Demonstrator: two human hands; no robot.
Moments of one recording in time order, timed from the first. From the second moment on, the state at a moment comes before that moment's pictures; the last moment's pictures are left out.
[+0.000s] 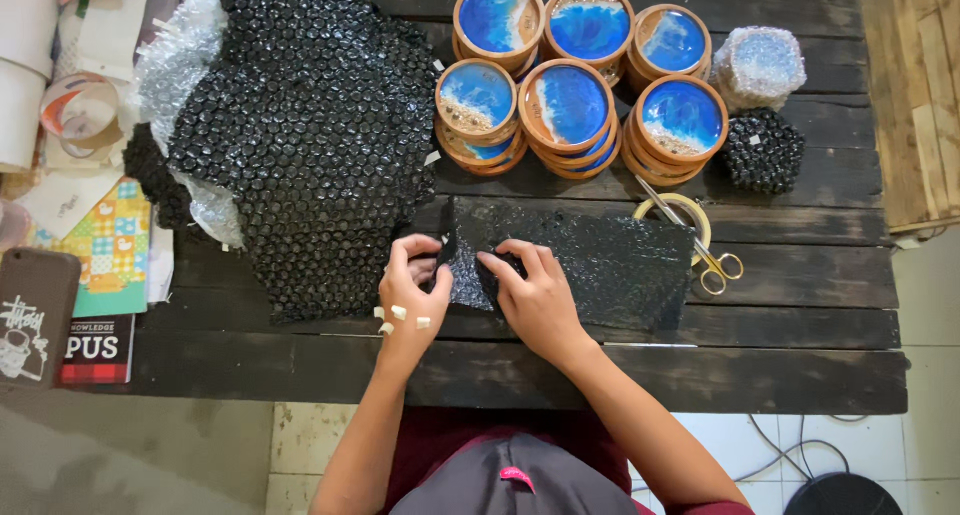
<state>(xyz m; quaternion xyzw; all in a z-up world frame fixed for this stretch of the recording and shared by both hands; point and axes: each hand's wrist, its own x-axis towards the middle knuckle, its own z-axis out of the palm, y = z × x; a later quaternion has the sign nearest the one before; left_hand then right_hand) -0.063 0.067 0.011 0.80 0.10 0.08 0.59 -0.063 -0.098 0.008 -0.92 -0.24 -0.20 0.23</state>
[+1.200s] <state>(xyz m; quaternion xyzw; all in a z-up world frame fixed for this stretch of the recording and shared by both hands) -0.059 0.042 0.002 0.86 -0.11 0.32 0.39 -0.031 -0.102 0.019 -0.78 -0.18 0.01 0.60</state>
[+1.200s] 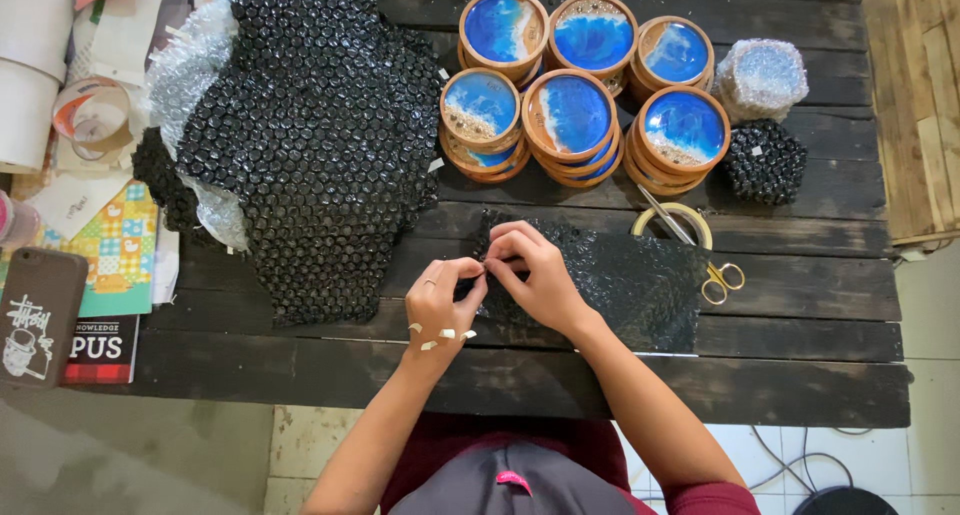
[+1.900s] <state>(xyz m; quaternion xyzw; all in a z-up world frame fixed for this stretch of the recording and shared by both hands) -0.063 0.045 0.001 0.84 -0.14 0.28 0.43 -0.012 -0.114 -0.020 -0.62 0.02 0.05 0.78</state>
